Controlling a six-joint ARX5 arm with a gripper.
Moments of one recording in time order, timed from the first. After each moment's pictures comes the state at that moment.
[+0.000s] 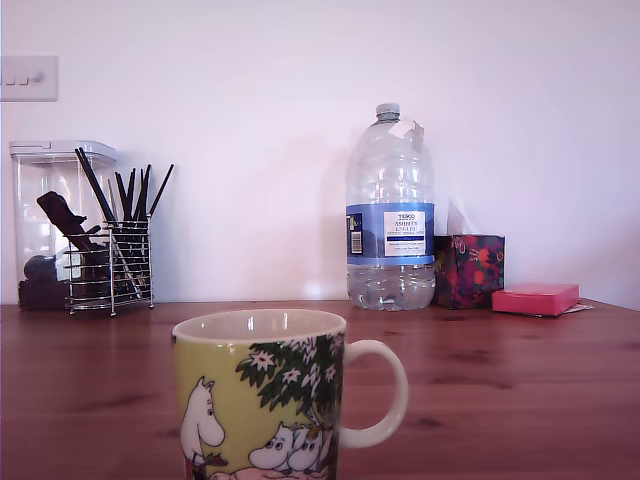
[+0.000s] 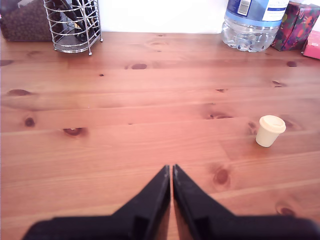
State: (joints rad) arm -0.15 0.04 0.16 -0.45 0.10 -0.15
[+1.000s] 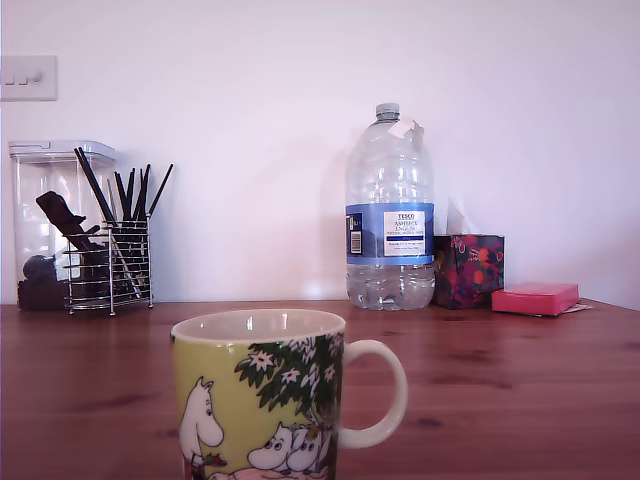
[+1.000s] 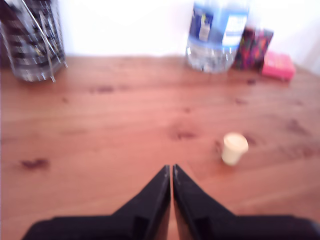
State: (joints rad) arm -0.16 0.19 0.16 -0.25 0.24 -0.15
